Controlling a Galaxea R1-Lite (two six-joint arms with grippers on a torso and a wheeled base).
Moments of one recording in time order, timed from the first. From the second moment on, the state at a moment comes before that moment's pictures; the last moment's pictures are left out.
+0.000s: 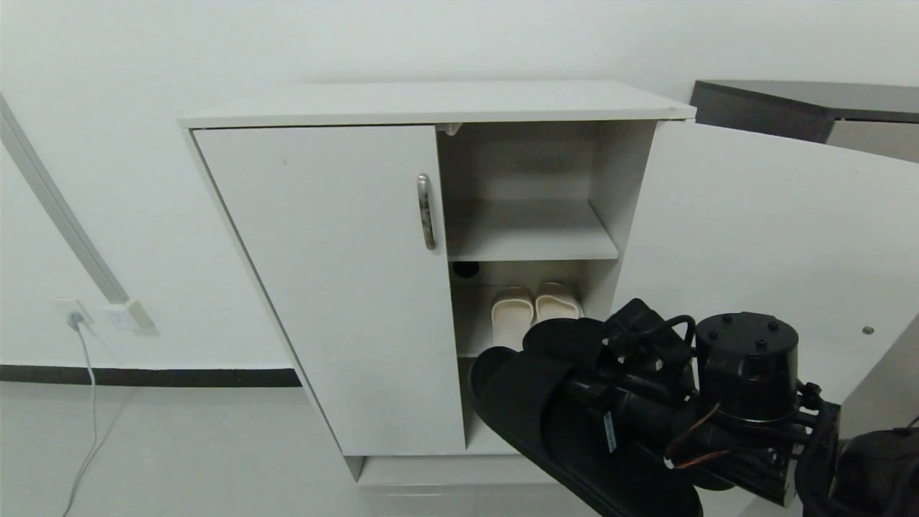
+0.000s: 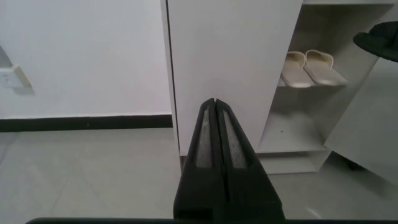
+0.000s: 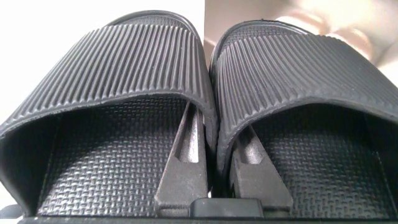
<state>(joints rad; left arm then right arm) 0.00 0.00 0.00 0.00 0.01 0.00 0.75 1.76 -0.57 -0.91 -0.04 -0.03</state>
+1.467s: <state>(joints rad) 0.00 0.00 0.00 0.00 0.01 0.00 0.78 1.89 -0.65 -0.92 -0.38 0.05</state>
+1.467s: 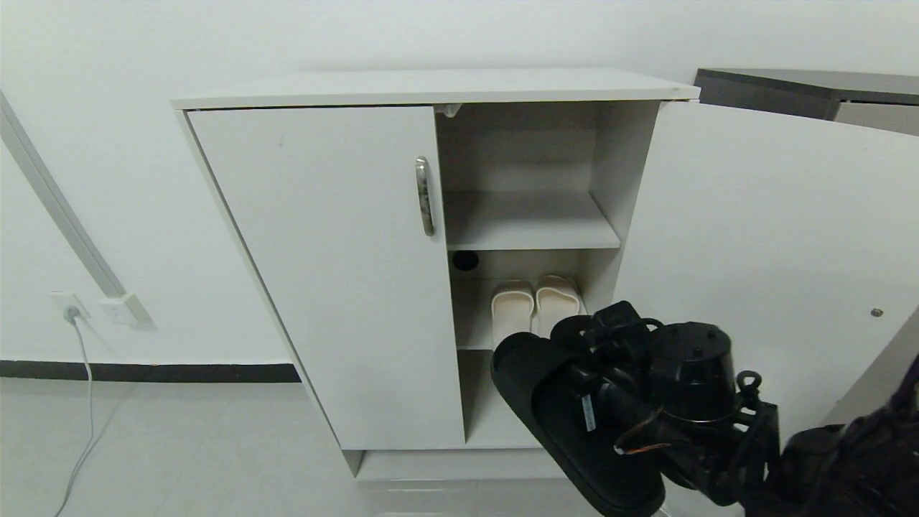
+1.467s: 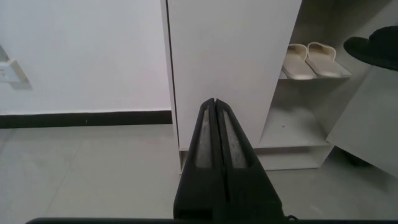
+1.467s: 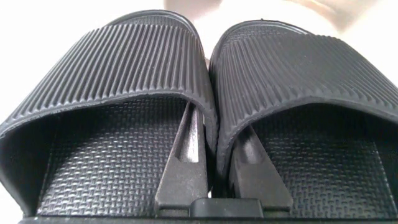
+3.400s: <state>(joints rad) 0.00 0.00 0.00 0.00 0.01 0.00 0.84 2.00 -1.34 -0.45 -0.85 0.15</state>
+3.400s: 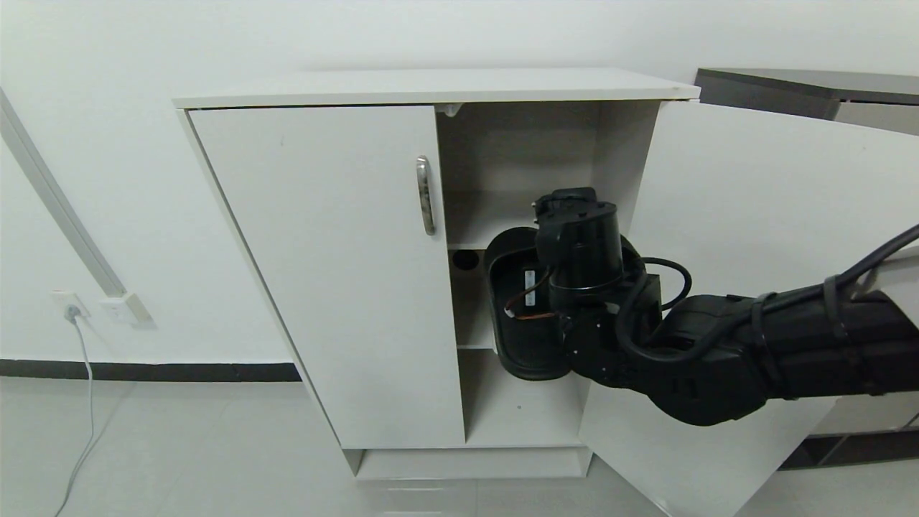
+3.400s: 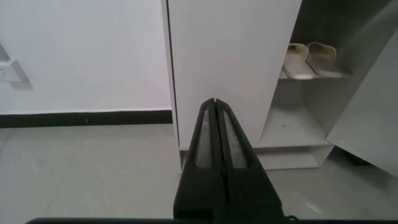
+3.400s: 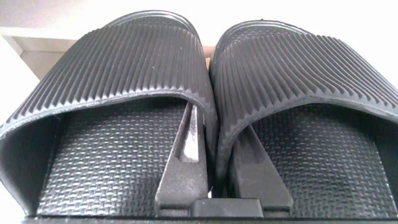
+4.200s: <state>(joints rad) 0.00 0.00 0.00 0.00 0.01 0.00 0.84 2.01 -1.34 -0.45 -0.86 0.13</state>
